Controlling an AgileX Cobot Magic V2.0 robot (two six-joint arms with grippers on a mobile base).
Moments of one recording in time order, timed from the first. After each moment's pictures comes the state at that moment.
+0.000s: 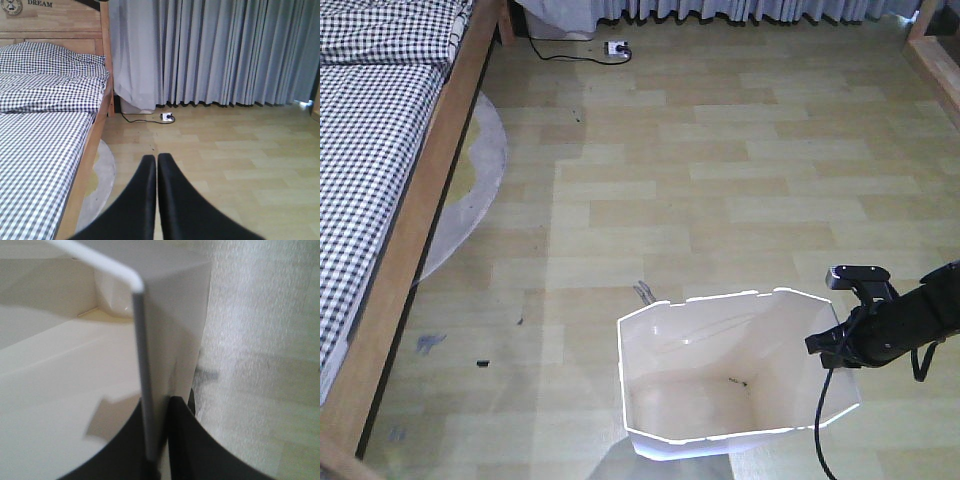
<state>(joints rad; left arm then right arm) -0.02 -0.02 0.03 -0.01 0.15 -0.05 -0.20 2.19 -0.77 1.12 0.35 -1.40</state>
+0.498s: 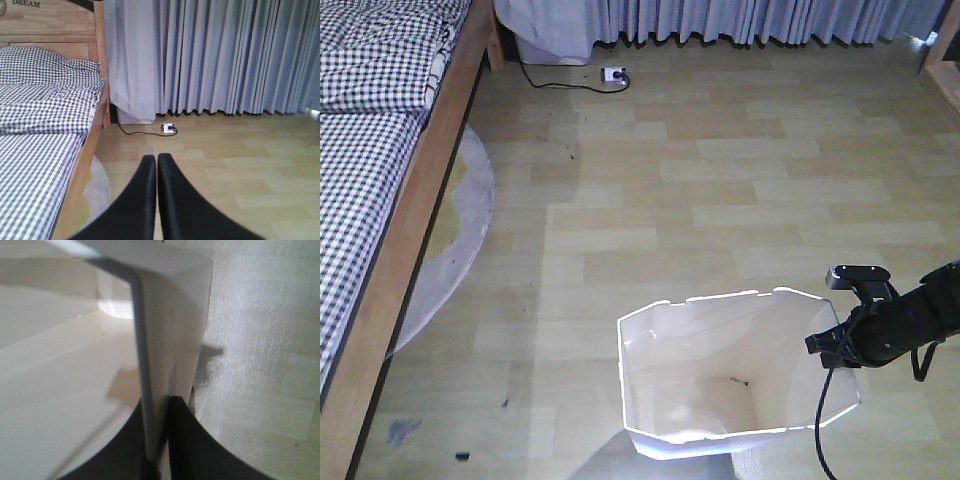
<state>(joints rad) -0.02 -0.02 0.03 -0.01 0.15 -0.05 -0.20 2.19 -0.77 1.12 0.35 -1.40</state>
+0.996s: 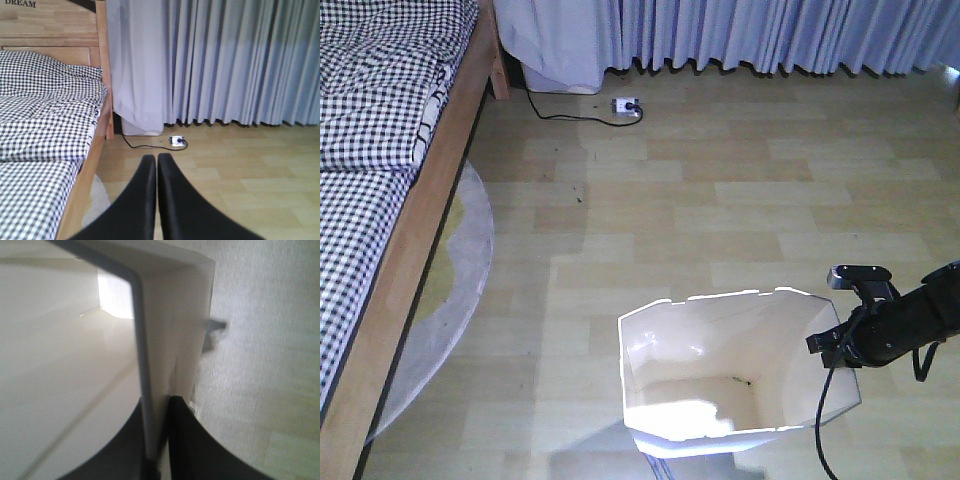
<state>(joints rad) -0.02 -0.02 0.03 -0.01 0.15 -0.05 -0.20 2.19 -0.77 1.12 0.35 -1.40</state>
